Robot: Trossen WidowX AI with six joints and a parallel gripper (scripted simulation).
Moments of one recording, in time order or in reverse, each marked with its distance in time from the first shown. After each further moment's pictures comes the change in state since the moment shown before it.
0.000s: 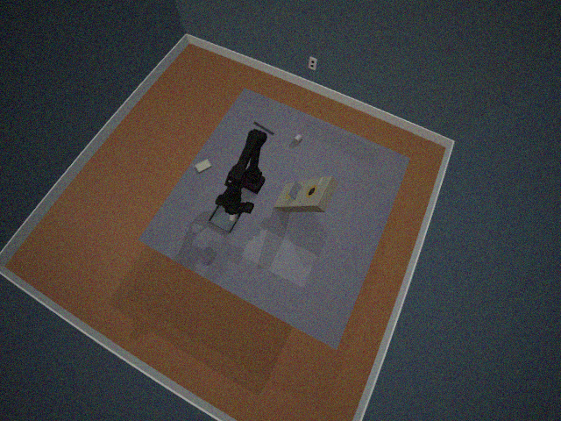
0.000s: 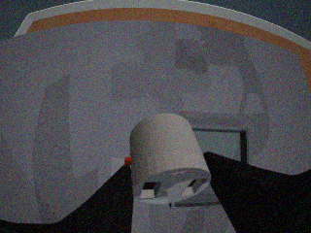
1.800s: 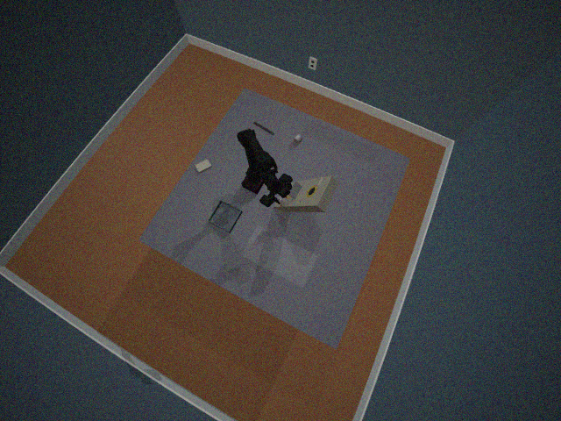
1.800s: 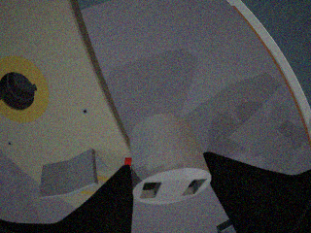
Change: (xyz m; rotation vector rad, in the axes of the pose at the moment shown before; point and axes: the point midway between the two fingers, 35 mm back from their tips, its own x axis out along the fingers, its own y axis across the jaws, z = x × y) arm -0.124 0.211 -0.059 -0.991 0.008 0.592
